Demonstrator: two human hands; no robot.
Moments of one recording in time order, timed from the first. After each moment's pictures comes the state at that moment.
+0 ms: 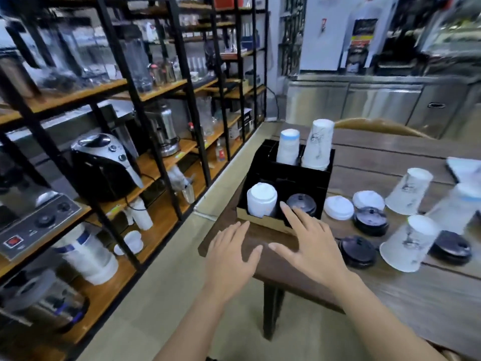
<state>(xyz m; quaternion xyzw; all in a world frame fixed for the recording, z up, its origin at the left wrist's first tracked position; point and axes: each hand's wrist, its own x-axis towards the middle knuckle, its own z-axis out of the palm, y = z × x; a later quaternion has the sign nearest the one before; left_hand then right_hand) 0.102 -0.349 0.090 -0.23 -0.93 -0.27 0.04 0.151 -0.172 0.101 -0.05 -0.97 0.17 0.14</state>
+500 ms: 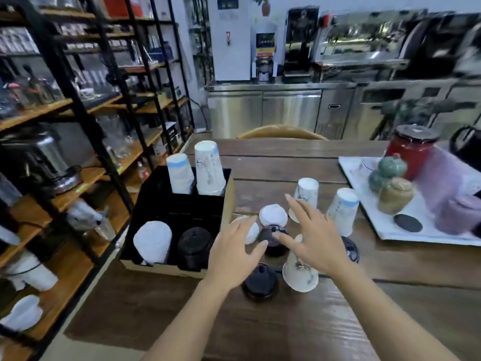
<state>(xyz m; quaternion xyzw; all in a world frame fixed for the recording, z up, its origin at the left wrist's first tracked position) 0.080 -0.083 0.096 -0.40 -0.87 -0.30 -0.02 0.182 0.075 0.109 -0.20 -0.95 0.16 0.17</state>
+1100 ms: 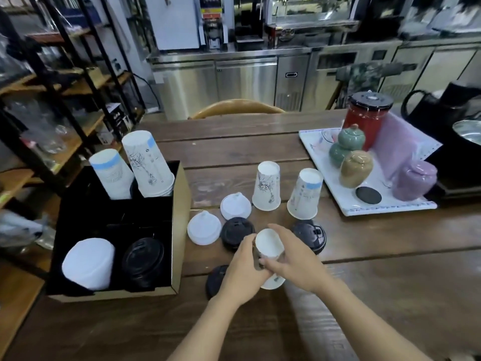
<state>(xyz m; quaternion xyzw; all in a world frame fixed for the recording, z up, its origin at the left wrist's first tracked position) 0.109 0.003 0.027 -0.36 -0.77 -0.42 -0.32 0.205 0.111 0.044 -0.26 -0.88 0.40 0.07</state>
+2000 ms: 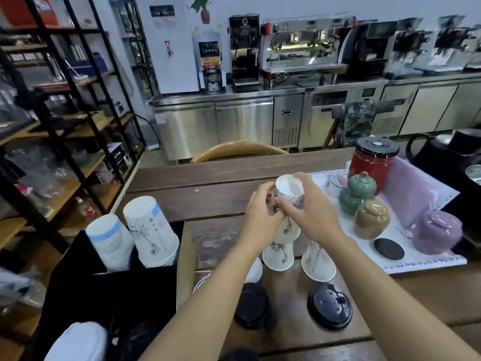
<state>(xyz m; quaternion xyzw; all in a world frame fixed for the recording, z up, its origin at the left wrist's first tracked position) -0.001 0.137 0.148 -0.41 -0.70 -0.55 -0.19 0.091 0.225 0.154 -0.32 -0.84 0.29 0.32</state>
